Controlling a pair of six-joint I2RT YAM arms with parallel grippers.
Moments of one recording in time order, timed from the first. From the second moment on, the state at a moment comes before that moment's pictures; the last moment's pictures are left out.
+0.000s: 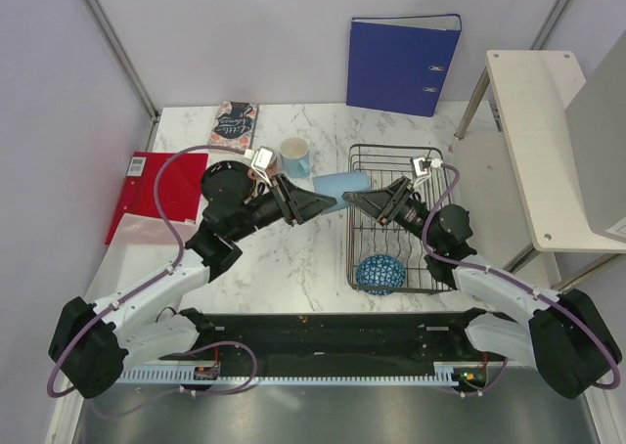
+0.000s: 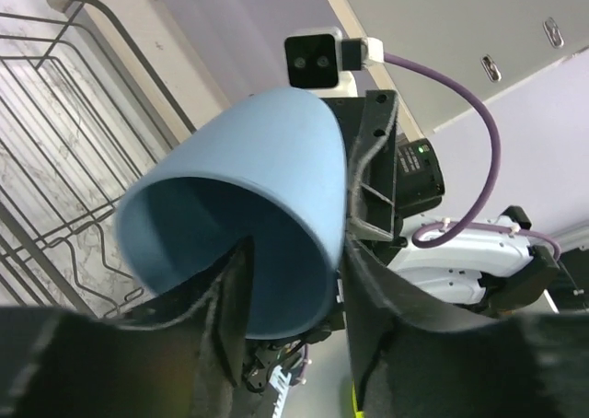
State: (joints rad) left arm -0.67 1.05 0.67 0.51 0.39 -0.97; right arm 0.53 1.10 0.44 0.99 -0.43 1.22
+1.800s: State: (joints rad) left arm -0.47 2.20 2.42 -1.12 -0.12 -0.44; right arm 0.53 1.00 0.70 -0.24 0.09 0.68
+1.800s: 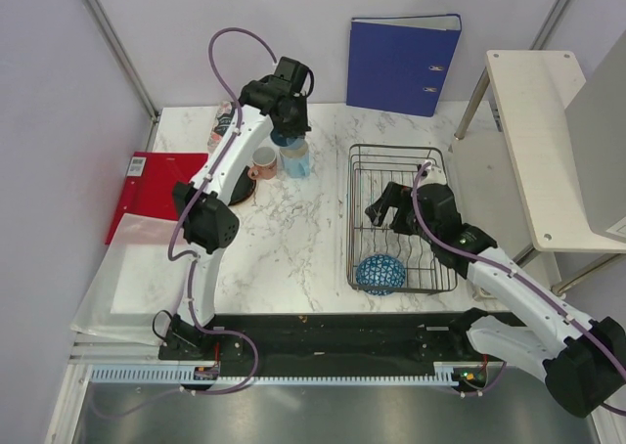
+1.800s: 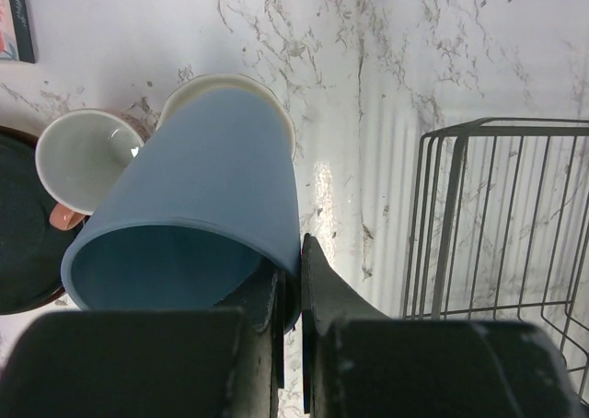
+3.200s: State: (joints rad) left arm -0.88 1.67 1.88 -0.70 -0.27 -0.37; right arm 0.53 0.92 0.75 -0.42 0.18 0.58
